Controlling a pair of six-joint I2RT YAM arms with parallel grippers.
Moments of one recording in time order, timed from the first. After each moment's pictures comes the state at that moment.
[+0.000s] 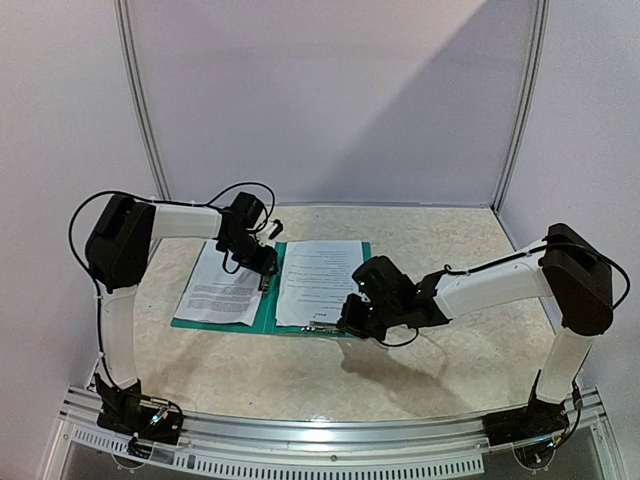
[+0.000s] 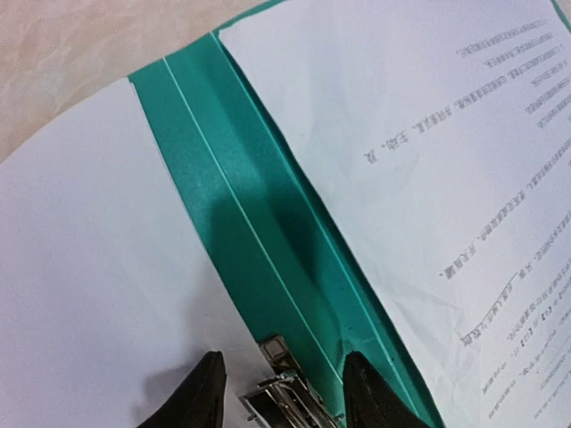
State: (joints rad) left arm -0.45 2.14 1.49 -0.46 0.11 0.03; right arm 1.00 1.82 1.01 -0.03 -0.03 1.17
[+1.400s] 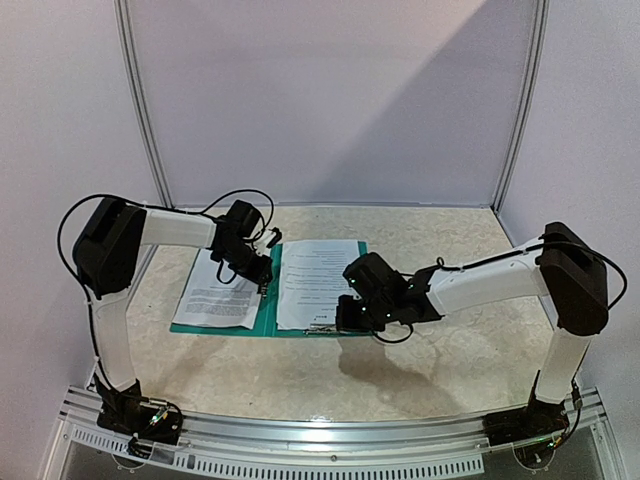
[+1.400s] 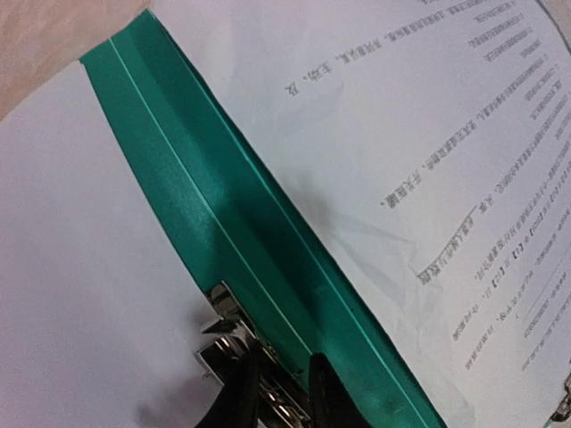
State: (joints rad) left arm -0.47 2.04 1.33 -0.40 0.13 0.04; right arm 1.01 1.85 1.09 -0.11 0.07 0.91
